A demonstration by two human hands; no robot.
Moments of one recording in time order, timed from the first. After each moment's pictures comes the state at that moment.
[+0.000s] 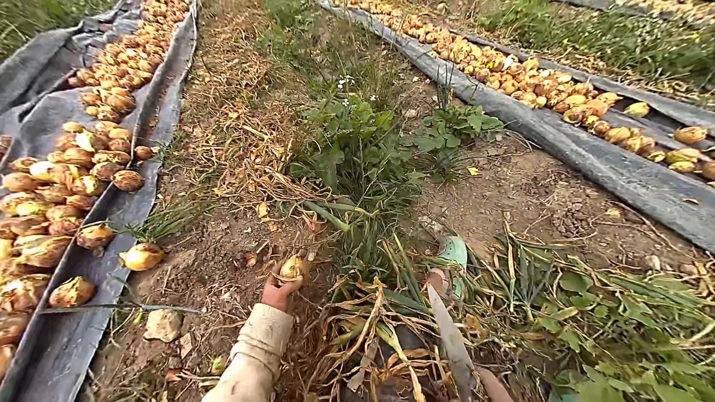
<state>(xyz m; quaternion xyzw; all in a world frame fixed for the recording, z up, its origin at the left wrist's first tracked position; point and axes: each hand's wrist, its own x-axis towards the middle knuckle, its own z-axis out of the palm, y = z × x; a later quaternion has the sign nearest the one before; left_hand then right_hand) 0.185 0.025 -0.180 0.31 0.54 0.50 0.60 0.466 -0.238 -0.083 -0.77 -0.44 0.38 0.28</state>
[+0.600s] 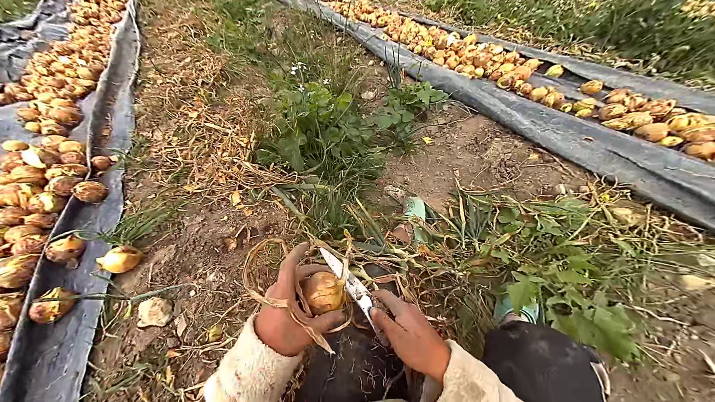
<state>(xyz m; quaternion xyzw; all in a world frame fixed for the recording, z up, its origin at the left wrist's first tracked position) 0.208 -0.114 -0.050 0.74 0.39 0.32 0.44 0.415 -0.228 -0.064 -0.68 -0.47 0.50 0.26</state>
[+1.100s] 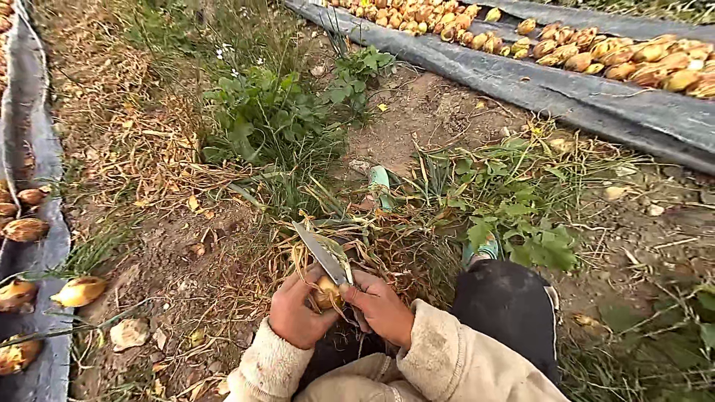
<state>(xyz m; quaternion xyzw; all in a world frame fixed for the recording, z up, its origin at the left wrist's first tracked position) 0.248 -0.163 -0.083 0.87 0.28 0.35 0.21 0.405 -0.263 -0.055 -0.59 -0.28 0.61 0.46</state>
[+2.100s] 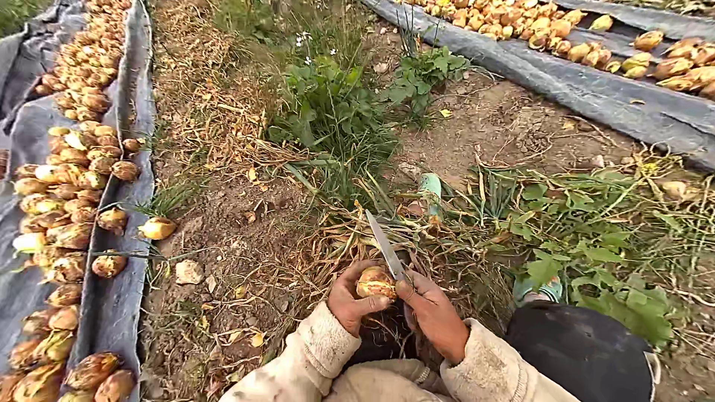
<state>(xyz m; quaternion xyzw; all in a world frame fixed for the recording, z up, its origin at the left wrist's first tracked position) 0.247 -0.185 -0.094 0.37 0.37 0.32 0.79 0.396 -0.265 -0.080 -0.61 -0.29 0.54 0.50</state>
